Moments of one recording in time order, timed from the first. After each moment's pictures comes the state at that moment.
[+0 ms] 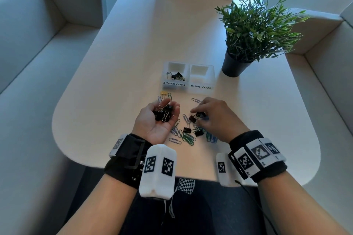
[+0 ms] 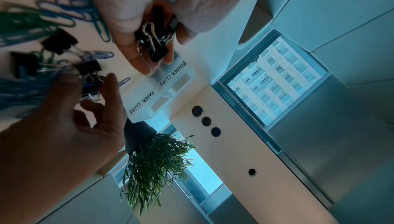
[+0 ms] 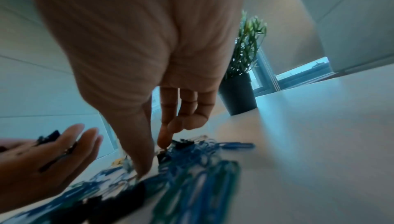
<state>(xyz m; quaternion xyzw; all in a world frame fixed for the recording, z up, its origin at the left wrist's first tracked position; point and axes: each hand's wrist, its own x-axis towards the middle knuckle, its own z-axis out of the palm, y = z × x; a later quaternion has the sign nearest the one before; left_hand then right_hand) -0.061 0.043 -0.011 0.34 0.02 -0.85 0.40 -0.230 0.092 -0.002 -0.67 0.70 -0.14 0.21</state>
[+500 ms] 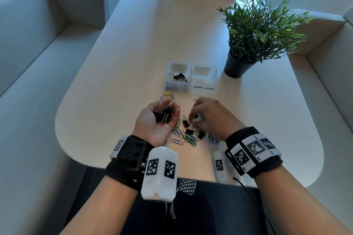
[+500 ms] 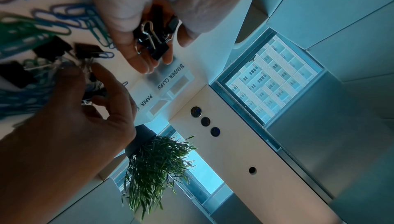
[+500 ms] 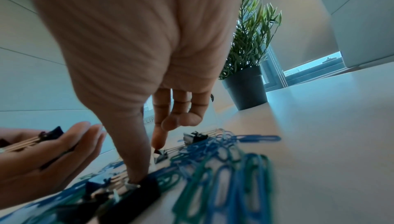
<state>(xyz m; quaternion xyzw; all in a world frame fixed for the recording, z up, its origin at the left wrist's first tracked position) -0.055 0.042 -0.012 0.35 0.01 -0.84 0.40 -0.218 0.083 0.002 -0.71 0.67 -0.09 0.20</state>
